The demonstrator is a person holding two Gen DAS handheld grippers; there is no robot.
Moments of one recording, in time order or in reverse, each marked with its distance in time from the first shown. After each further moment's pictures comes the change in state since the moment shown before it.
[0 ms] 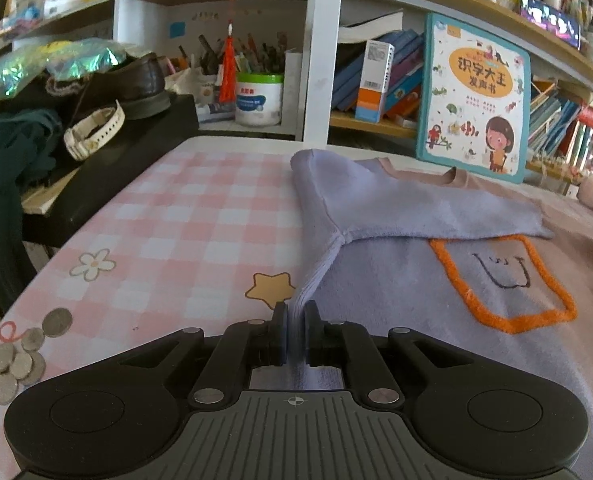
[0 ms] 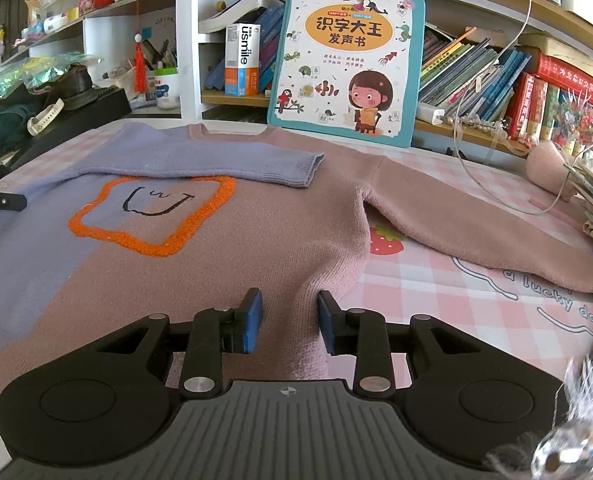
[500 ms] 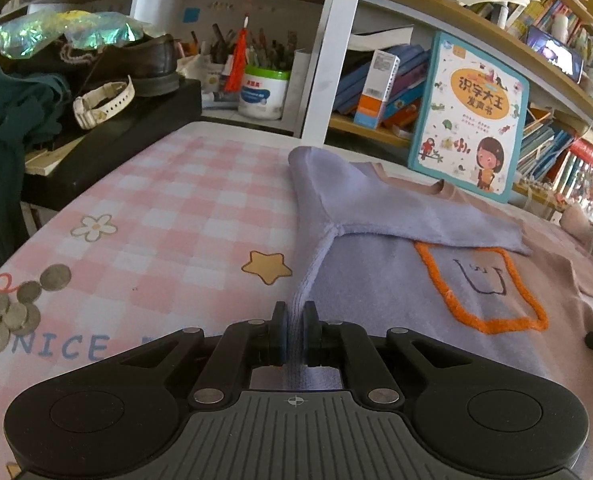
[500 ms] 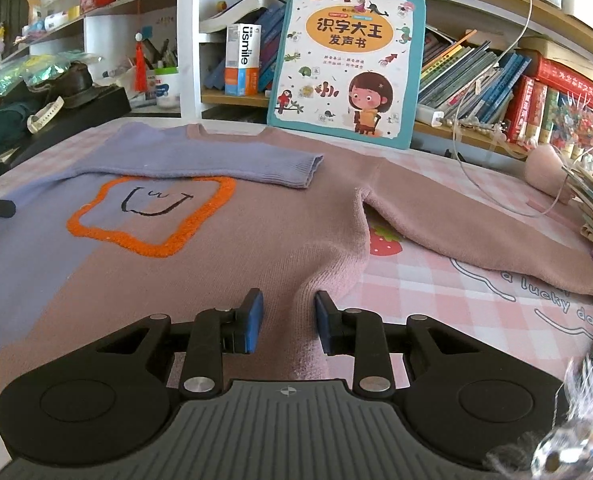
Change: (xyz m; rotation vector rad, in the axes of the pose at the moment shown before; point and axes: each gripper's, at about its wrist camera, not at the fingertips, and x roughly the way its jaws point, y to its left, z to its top) left arm -0.011 0.012 -0.010 -0.101 0.008 -0.075; right arm 0.000 0.001 0.000 -0.011 -0.002 0.000
